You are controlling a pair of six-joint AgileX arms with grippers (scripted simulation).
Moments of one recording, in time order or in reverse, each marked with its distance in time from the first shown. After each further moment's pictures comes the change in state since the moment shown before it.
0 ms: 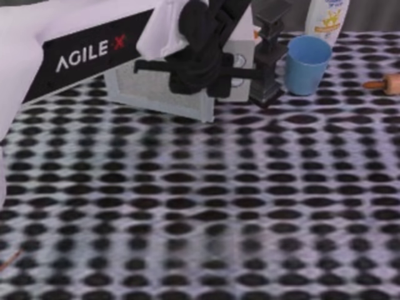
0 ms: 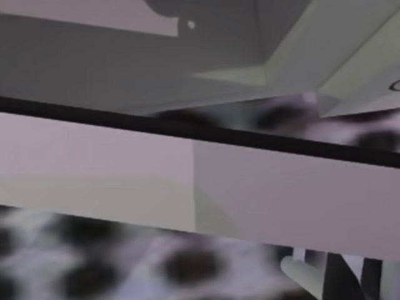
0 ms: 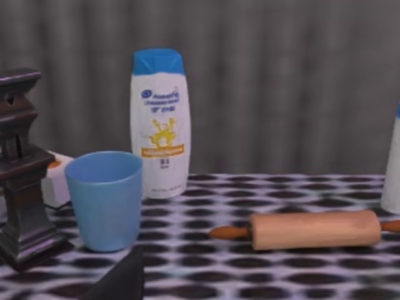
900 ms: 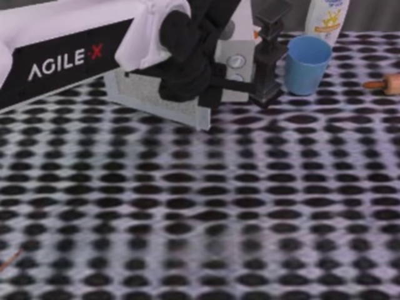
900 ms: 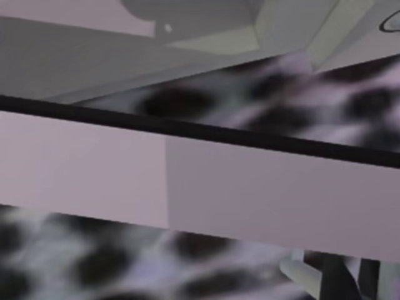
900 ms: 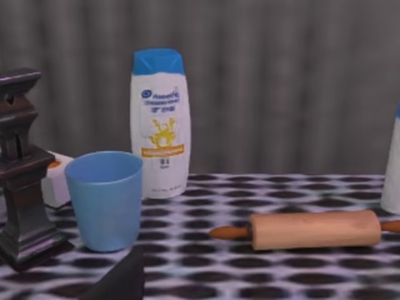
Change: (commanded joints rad) left arm 0.021 -0.096 -0.137 0.069 0.050 0.110; right arm 0.000 0.000 0.000 0.000 0.000 0.000
